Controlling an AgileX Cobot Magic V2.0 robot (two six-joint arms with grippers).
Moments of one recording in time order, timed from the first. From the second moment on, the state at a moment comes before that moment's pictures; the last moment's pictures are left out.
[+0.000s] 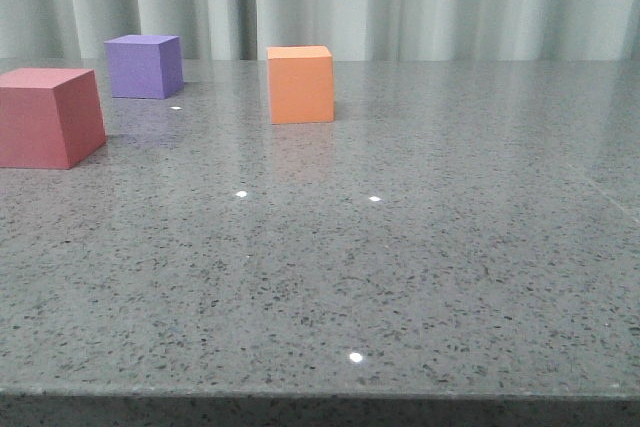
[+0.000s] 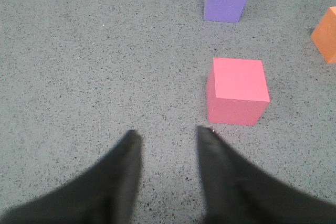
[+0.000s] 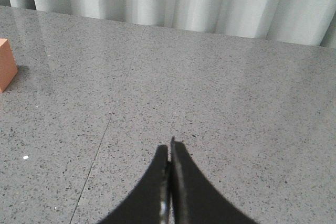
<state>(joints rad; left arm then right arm) -0.03 0.71 -0.88 -0.02 0.84 -0.06 0.12 0.49 -0.49 -0.27 0.32 0.19</state>
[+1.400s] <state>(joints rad) -0.53 1.54 -1.45 0.03 0.64 -0.41 0.12 0.49 -0.49 -0.27 0.32 0.19</state>
